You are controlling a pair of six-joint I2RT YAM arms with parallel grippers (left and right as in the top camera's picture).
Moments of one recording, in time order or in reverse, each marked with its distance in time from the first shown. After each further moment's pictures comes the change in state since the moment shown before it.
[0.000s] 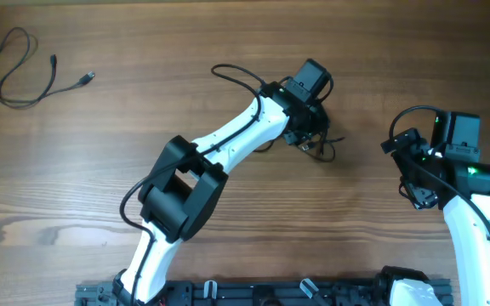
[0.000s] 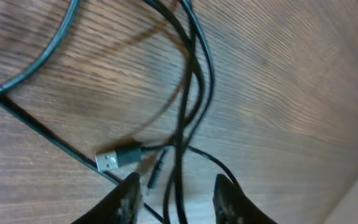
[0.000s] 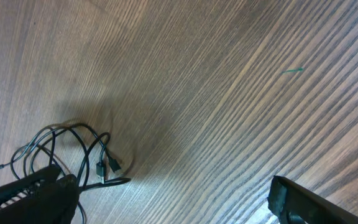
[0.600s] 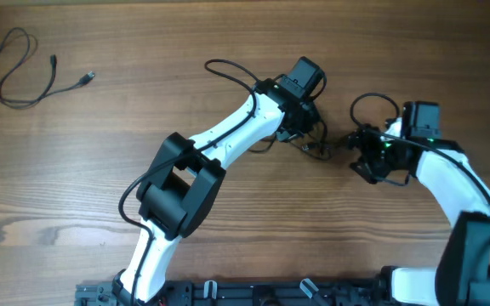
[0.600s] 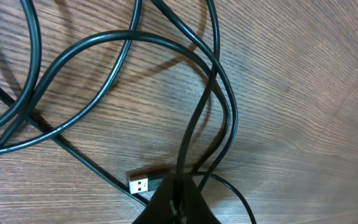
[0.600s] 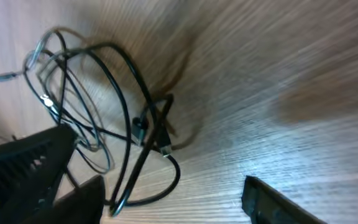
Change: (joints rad) left arm 0.025 0.005 0.000 -0.028 -0.045 0.056; right arm 0.045 0.427 -0.101 0.446 -0.506 -0.148
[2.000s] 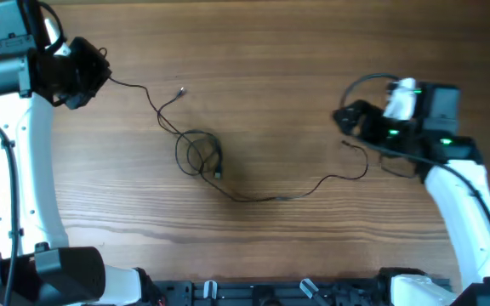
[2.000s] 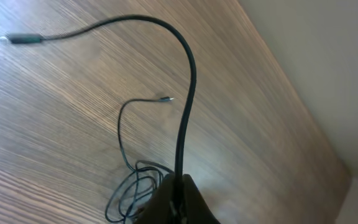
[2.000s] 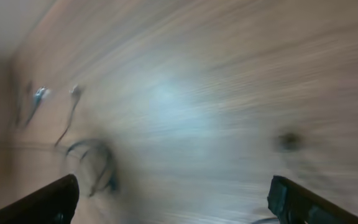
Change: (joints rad) left arm 0.901 -0.591 -0.002 -0.447 0.089 0.498; right arm 0.122 -0.224 0.141 -0.067 0.036 -0.286
